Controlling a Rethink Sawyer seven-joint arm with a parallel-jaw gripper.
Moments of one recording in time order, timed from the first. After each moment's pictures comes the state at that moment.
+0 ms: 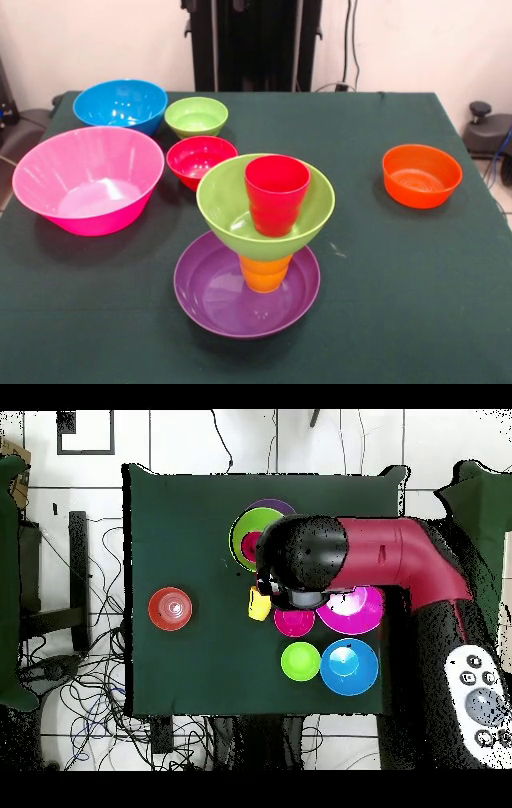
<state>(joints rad) -0.64 -0.96 0.54 1.60 -0.37 1.23 1.66</state>
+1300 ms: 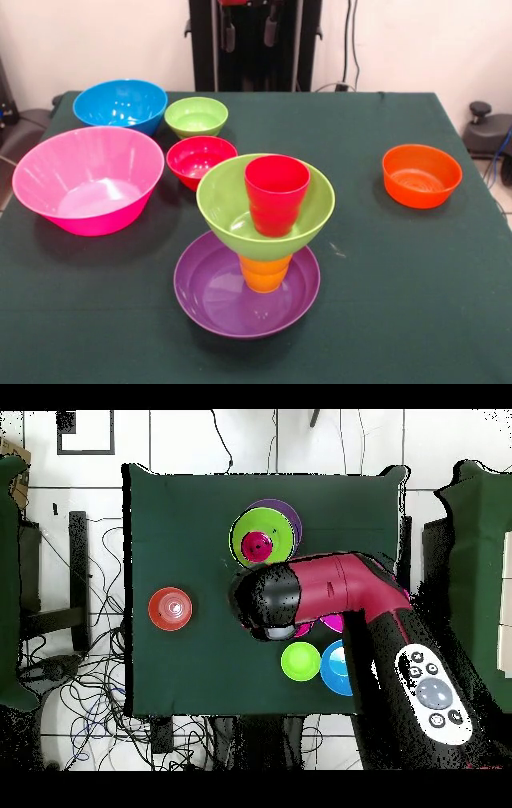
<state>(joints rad) -0.67 -0.93 0.62 1.81 -0.47 1.07 1.66</state>
